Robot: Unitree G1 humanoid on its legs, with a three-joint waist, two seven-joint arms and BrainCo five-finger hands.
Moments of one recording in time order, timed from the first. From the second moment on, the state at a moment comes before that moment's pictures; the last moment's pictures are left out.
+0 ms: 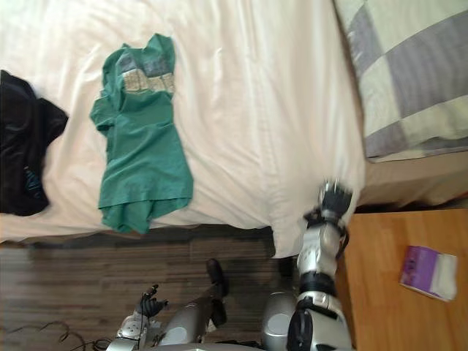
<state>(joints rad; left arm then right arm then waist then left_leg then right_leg) 0.05 0.08 0.05 0.96 0.08 -0.09 0.16 -0.25 0.07 -0.62 0.79 0.42 -0.19 -0.14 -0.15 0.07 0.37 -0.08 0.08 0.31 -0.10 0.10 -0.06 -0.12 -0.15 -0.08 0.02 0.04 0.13</state>
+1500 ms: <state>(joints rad) -0.02 0.14 -0.03 1.02 0.11 -0.07 0.20 0.02 -0.07 -0.13 1.05 -0.21 -0.03 -0.13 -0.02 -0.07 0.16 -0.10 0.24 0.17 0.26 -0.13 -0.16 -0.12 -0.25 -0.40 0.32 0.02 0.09</state>
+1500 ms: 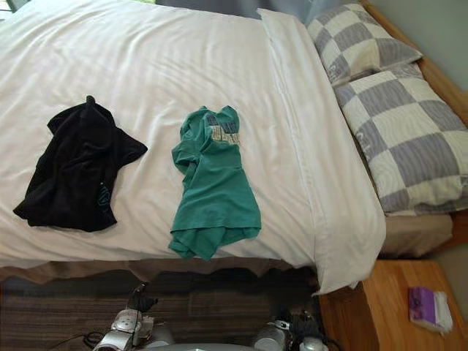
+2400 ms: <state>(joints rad) -0.07 0.14 -0.13 1.03 0.16 -0.06 0.13 0.00 -0.01 -0.24 1.05 -0.15 -0.02 -0.11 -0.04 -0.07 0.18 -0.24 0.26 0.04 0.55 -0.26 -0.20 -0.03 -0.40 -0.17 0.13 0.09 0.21</state>
